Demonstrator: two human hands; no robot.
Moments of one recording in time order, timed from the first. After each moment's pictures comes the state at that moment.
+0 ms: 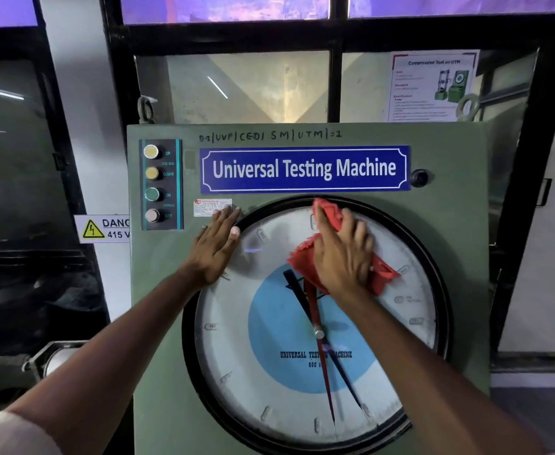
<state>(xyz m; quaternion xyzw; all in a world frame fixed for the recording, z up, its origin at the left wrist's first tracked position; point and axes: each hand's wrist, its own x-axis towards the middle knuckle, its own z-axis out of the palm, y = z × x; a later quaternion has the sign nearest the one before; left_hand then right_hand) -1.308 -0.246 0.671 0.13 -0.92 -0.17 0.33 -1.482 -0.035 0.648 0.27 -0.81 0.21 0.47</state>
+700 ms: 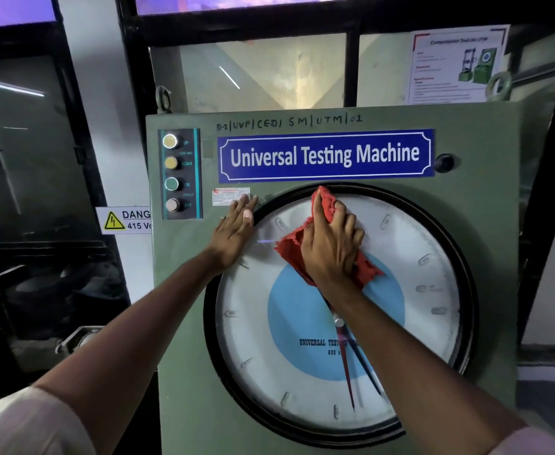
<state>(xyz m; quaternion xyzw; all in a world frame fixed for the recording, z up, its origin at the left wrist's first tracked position) -1.302 -0.234 0.682 0.13 -0.91 -0.25 0.31 -1.447 -0.084 0.642 0.26 -0.80 0.32 0.44</state>
